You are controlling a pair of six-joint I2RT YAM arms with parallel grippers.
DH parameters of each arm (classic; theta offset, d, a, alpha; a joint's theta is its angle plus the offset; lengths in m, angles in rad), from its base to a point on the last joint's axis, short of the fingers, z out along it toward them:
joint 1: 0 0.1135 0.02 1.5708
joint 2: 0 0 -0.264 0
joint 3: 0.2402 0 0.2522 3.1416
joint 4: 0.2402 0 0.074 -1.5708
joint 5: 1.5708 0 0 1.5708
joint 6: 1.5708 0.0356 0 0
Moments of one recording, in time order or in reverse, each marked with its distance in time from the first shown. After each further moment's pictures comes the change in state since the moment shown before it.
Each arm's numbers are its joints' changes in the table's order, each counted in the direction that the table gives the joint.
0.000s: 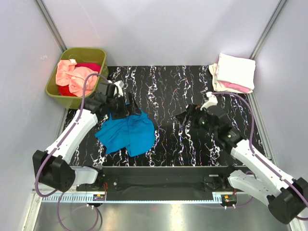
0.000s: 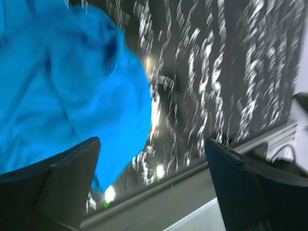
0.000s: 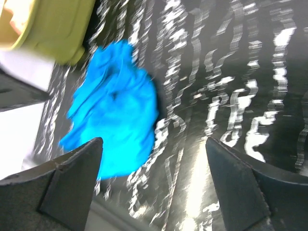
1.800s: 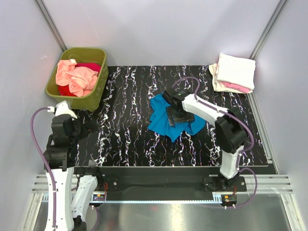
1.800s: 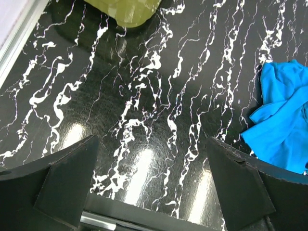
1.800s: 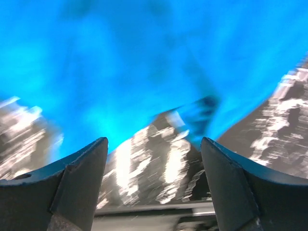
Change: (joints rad) left arm 0.386 0.704 -0.202 0.242 -0.415 0.148; right arm 0.084 -1.023 0.801 0.841 0.266 -0.218
